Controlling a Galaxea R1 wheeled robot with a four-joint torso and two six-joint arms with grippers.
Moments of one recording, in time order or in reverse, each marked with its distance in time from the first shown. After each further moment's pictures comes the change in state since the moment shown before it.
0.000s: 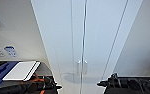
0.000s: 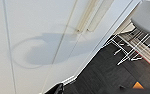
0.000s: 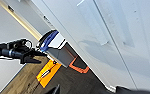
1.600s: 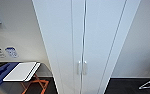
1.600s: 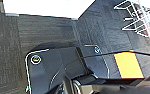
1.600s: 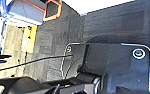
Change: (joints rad) left arm 0.820 -0.008 -0.151 0.162 -0.341 0.009; right arm -0.843 -0.115 -0.157 -0.025 0.237 -0.148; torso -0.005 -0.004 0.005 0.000
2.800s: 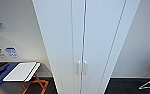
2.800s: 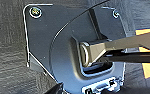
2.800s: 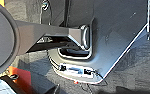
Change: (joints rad) left arm 0.217 0.512 -0.702 0.000 -0.033 0.001; right arm -0.308 0.499 -0.671 0.000 0.033 -0.006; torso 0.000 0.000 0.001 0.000
